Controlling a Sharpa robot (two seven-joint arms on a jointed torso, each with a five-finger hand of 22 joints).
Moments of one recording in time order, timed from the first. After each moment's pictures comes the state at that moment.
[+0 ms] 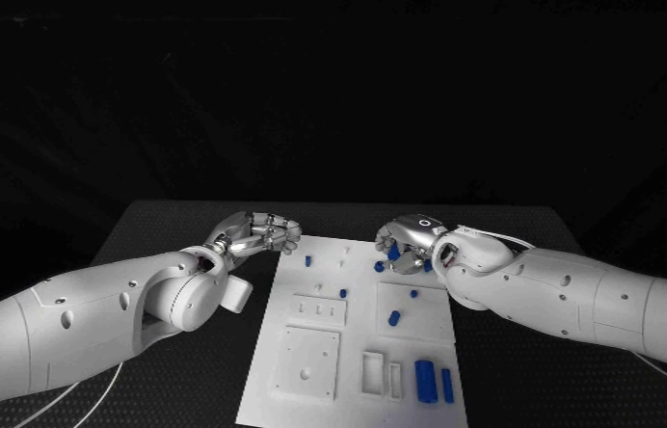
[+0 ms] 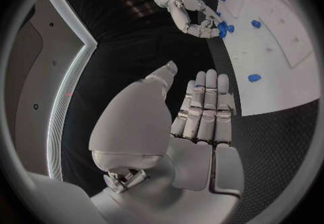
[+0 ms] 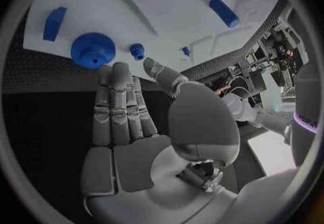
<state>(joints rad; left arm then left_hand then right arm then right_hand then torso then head) 1.29 -0.80 -0.20 1.42 -0.12 -0.27 0.32 1.39 -0.13 0.29 0.13 0.08 0.78 0.19 0.32 0.47 1.12 0.14 0.14 0.10 0.92 0.12 0.43 0.53 0.06 0.78 0.02 0.31 1.31 1.28 -0.61 -0.22 1.17 -1.54 -0.40 0.00 1.17 -0.20 0.66 -0.26 0.06 0.90 0.15 0.36 0.41 1.19 0.10 0.08 0.09 1.31 -0.01 0.71 0.73 0.25 1.15 0.07 0.39 1.31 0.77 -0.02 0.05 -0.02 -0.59</state>
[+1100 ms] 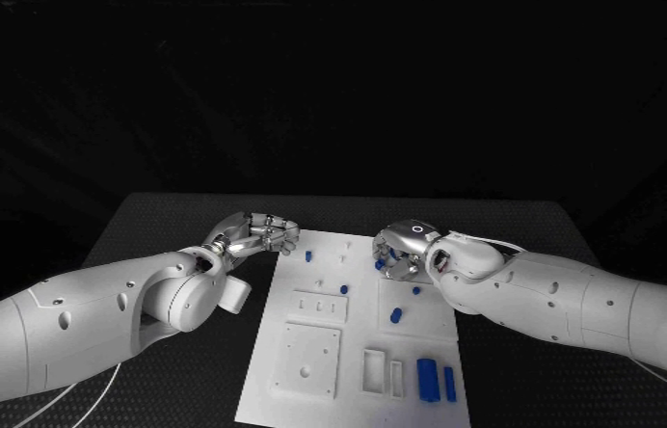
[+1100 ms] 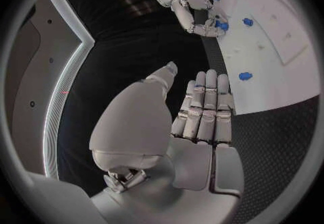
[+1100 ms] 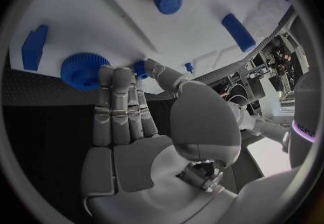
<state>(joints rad) 1.29 -0.80 -0.20 1.42 -0.12 -0.26 0.32 1.38 -0.12 0.29 0.14 0.08 0.78 0.19 0.32 0.46 1.12 0.14 0.13 0.10 0.92 0.12 0.43 0.53 0.05 0.78 0.02 0.31 1.31 1.25 -0.59 -0.22 1.14 -1.61 -0.39 -0.01 1.17 -0.20 0.72 -0.24 0.05 0.97 0.13 0.37 0.43 1.26 0.08 0.08 0.11 1.33 -0.03 0.82 0.78 0.25 1.17 0.05 0.51 1.31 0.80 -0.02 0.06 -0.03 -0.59</state>
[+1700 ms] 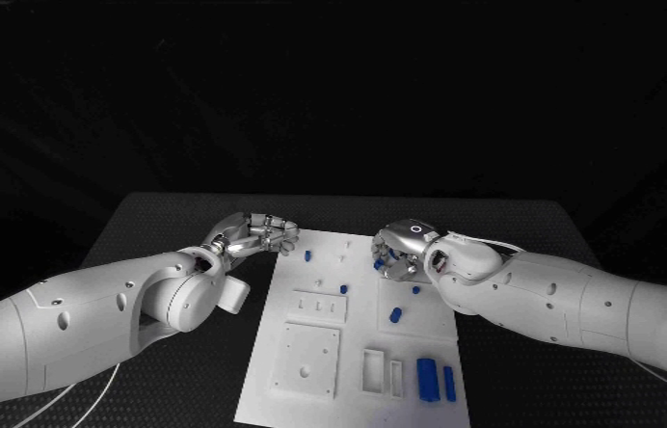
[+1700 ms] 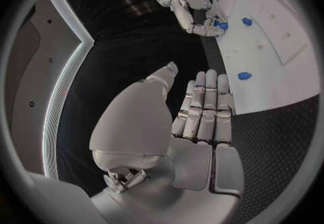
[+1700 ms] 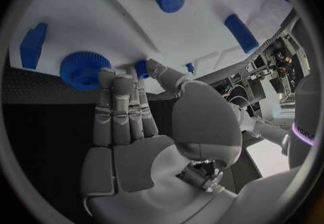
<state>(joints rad) 1.29 -0.80 -0.20 1.41 -0.12 -0.26 0.31 1.38 -0.12 0.29 0.14 0.08 0.78 0.19 0.31 0.46 1.12 0.14 0.13 0.10 0.92 0.12 0.43 0.53 0.05 0.78 0.02 0.31 1.31 1.25 -0.59 -0.22 1.15 -1.63 -0.41 -0.04 1.16 -0.18 0.79 -0.21 0.05 1.02 0.11 0.40 0.46 1.33 0.05 0.10 0.16 1.33 -0.06 0.93 0.84 0.25 1.17 0.02 0.64 1.31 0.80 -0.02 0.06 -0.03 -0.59</state>
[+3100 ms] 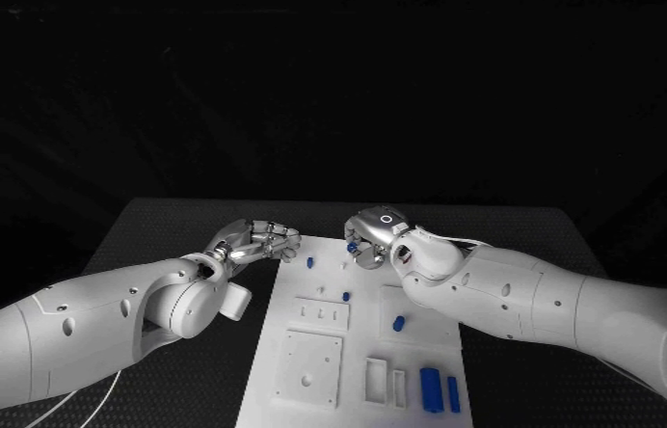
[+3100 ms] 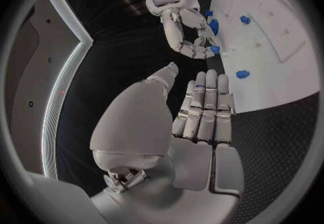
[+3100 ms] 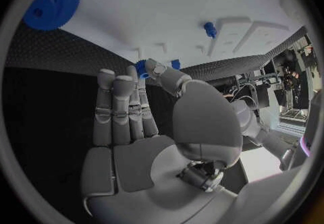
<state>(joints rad) 1.29 -0.79 -0.20 1.40 -0.12 -0.26 0.31 1.38 -0.12 0.29 0.14 0.08 0.78 0.19 0.31 0.46 1.12 0.14 0.12 0.09 0.92 0.12 0.42 0.53 0.05 0.78 0.02 0.31 1.31 1.27 -0.43 -0.19 1.08 -1.75 -0.50 -0.17 1.16 -0.19 0.82 -0.21 0.05 1.04 0.10 0.40 0.46 1.35 0.04 0.10 0.18 1.32 -0.06 0.95 0.84 0.24 1.17 0.01 0.69 1.31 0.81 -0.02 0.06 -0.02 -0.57</state>
